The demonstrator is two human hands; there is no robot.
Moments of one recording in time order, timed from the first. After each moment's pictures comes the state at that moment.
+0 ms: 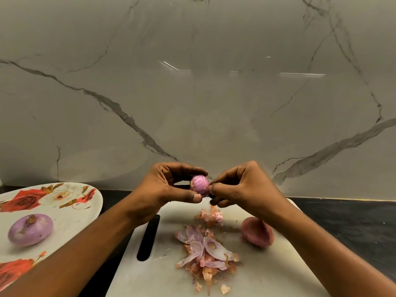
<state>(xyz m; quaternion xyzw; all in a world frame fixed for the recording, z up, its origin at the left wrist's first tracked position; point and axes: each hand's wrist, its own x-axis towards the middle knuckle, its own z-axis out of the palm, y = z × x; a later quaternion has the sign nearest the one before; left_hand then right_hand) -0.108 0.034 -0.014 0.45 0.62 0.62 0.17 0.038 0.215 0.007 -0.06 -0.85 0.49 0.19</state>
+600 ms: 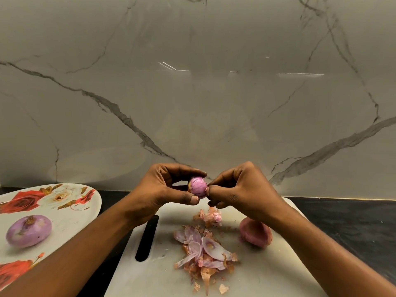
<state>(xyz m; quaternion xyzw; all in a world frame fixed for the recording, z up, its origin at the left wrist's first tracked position) -0.109 0.035 -0.013 0.45 0.62 0.62 0.17 0.038 0.214 0.005 -0.05 -0.87 0.44 0.21</state>
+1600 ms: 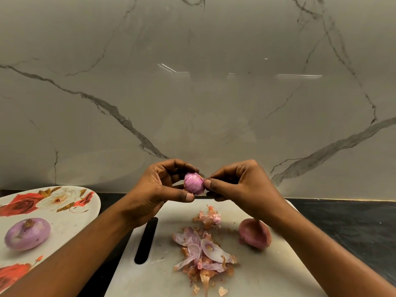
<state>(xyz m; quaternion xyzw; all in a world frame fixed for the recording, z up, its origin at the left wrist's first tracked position) -0.107 0.033 -0.010 0.44 0.56 0.67 0.21 0.034 0.222 0.005 -0.02 -0.85 0.45 0.26</state>
